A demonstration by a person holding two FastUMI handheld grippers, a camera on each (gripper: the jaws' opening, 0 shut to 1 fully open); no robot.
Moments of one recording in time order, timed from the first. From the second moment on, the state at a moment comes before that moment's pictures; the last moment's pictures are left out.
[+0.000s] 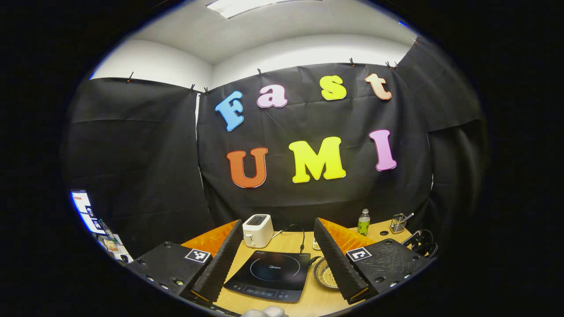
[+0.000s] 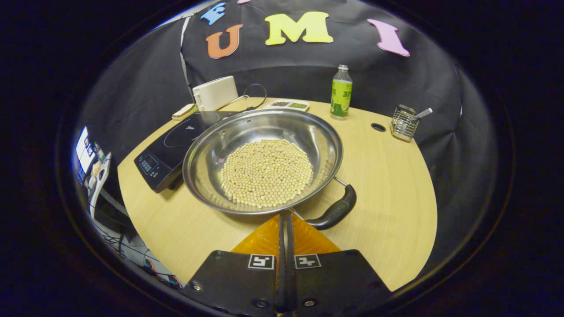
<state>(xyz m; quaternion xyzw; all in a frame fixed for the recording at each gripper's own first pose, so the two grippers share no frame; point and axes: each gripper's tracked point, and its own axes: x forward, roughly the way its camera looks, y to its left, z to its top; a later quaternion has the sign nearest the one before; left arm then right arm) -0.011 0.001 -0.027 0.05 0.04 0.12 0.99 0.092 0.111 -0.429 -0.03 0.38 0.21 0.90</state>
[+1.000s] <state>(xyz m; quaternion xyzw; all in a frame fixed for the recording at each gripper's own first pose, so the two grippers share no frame) 0.002 -0.032 -0.048 0.04 0.06 0.19 0.98 0.167 0.051 -0.429 -0.08 0.39 0.26 0.88</state>
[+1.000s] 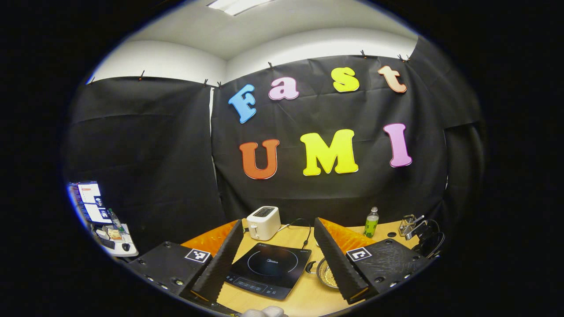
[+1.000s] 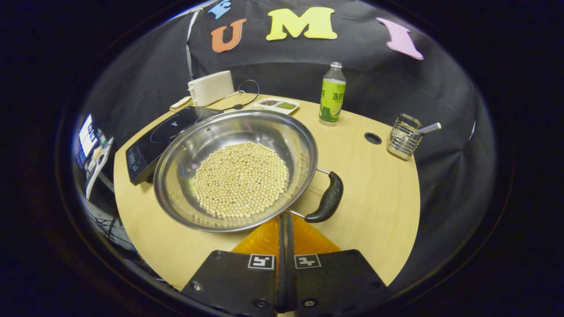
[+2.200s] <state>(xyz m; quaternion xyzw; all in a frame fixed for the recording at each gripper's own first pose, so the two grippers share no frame) 0.064 -0.016 -0.214 -0.01 0.17 -0.04 0.98 0.068 0.023 -0.344 0.00 0.35 0.06 0.93</state>
